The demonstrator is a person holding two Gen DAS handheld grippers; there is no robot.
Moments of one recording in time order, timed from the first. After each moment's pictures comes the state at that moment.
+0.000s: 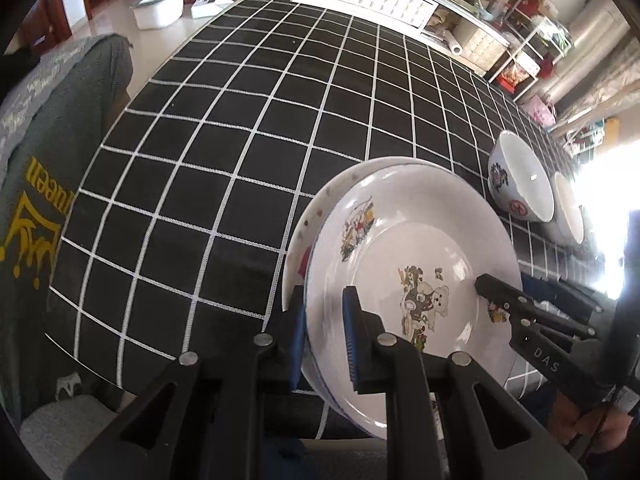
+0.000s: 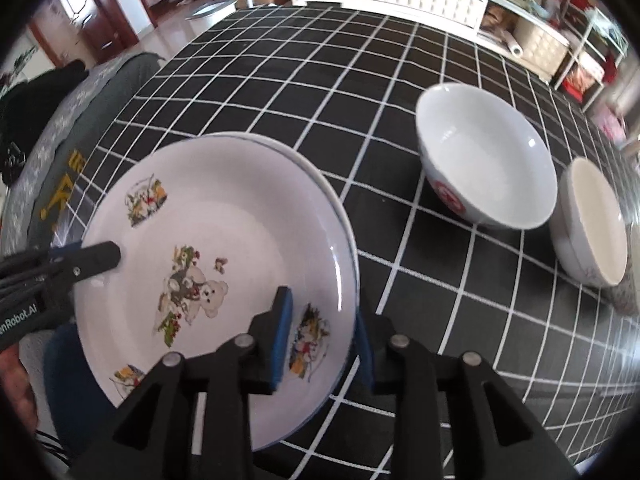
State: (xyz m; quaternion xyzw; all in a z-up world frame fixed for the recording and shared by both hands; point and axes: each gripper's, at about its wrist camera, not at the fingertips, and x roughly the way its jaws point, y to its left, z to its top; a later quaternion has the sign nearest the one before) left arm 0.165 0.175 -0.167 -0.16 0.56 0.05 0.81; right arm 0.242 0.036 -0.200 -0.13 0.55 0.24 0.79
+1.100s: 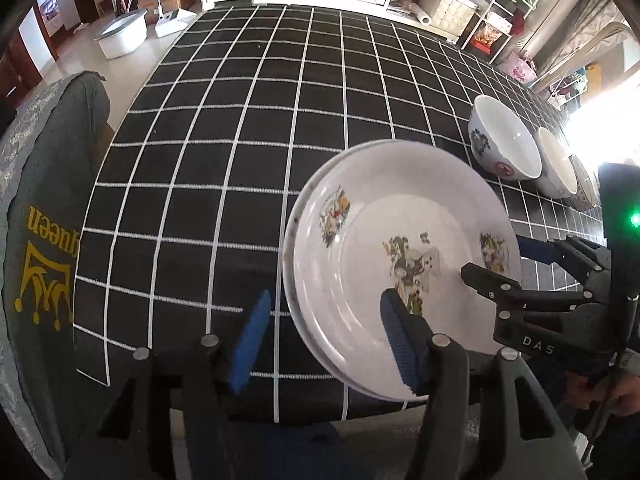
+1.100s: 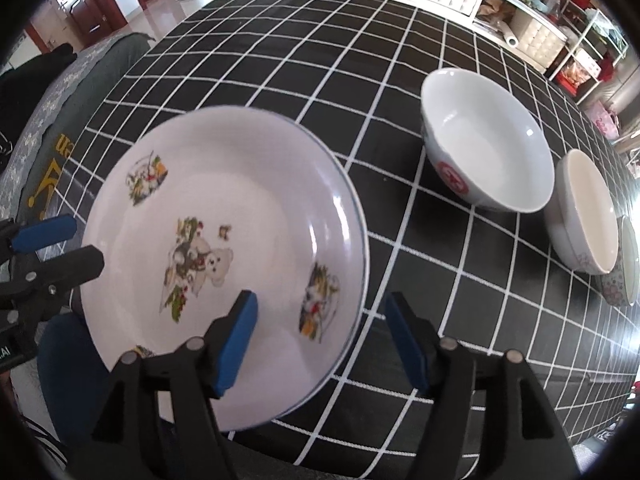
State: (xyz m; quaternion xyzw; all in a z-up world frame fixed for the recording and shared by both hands) left arm 0.166 0.172 -0.157 -0.10 0.58 0.00 0.81; right arm 0.237 0.042 -0.202 -0.16 0.58 0.21 0.77
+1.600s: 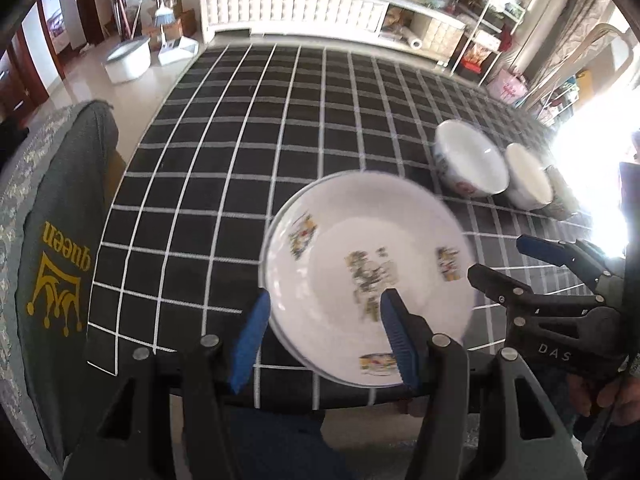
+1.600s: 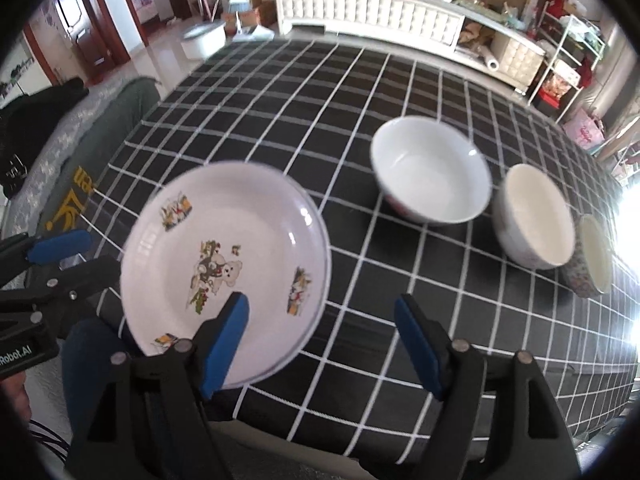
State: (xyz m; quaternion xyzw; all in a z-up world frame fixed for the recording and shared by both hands) left arm 0.145 0.145 -0.108 -0.09 0.53 0.01 0.85; right arm 0.214 0.003 -0.142 -0.12 0.52 0.22 0.82
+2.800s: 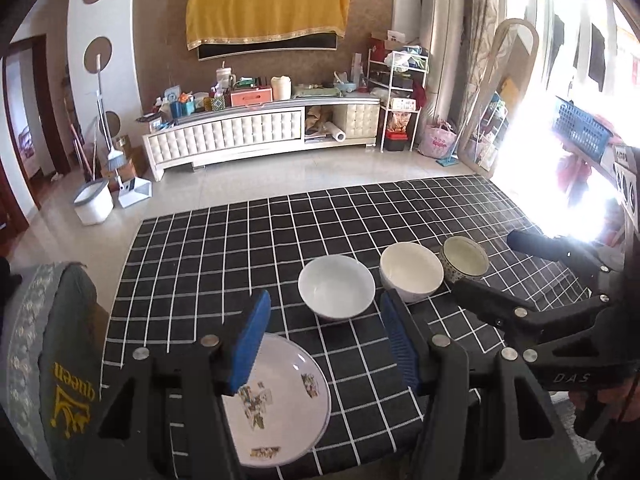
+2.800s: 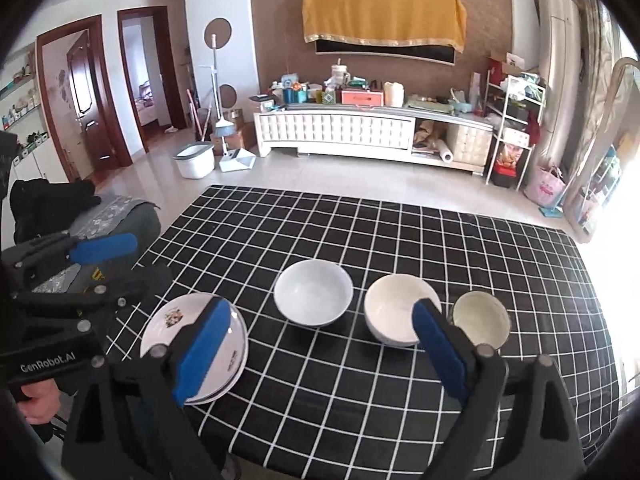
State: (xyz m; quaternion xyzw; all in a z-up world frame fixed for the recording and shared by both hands) left arm 0.167 0.009 0.023 0.02 0.35 -0.07 0.93; right arm 0.210 -0.112 -0.015 -0.05 0.34 0.21 0.91
